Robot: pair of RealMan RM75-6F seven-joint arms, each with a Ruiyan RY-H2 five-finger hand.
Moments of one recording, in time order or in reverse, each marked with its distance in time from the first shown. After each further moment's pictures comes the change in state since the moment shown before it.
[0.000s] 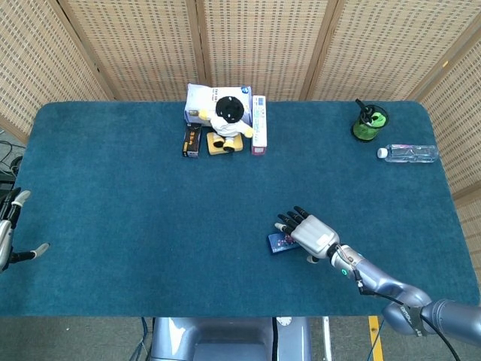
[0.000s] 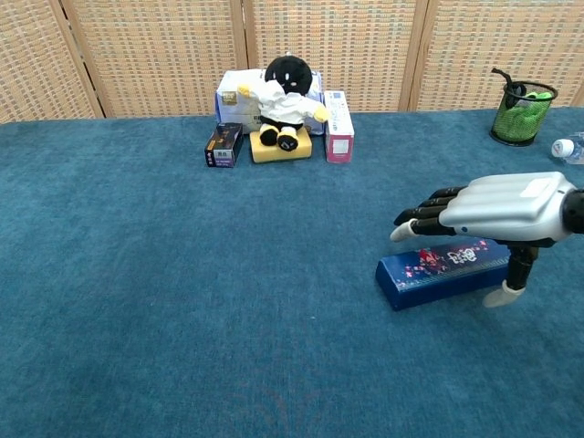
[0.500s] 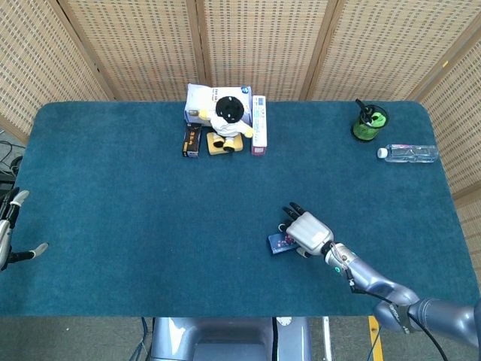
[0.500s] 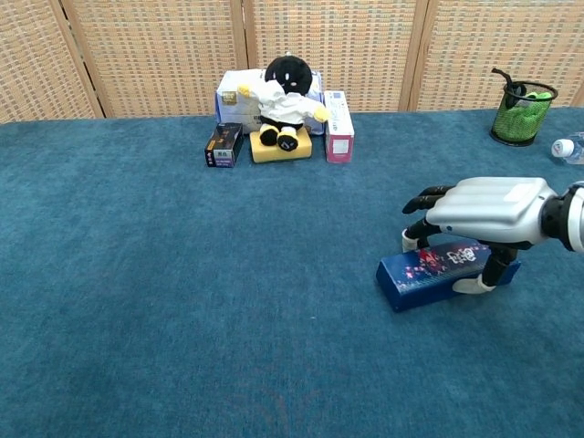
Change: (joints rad) left arm 0.000 0.001 -0.001 0.004 -0.002 -0.002 -0.005; right arm -0.016 -0.101 0.003 0.109 -0.027 0.080 0.036
